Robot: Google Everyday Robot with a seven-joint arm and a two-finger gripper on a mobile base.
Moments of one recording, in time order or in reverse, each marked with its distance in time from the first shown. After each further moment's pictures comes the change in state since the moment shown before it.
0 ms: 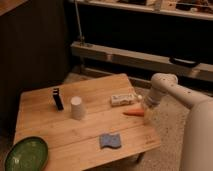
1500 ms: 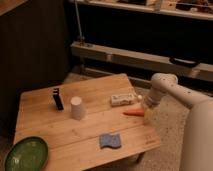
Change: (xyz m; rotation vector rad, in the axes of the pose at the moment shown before) arm 0.000 0.000 0.000 0.000 0.000 0.000
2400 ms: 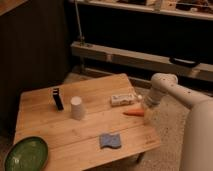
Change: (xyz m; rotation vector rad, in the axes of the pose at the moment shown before) arm 0.000 0.000 0.000 0.000 0.000 0.000
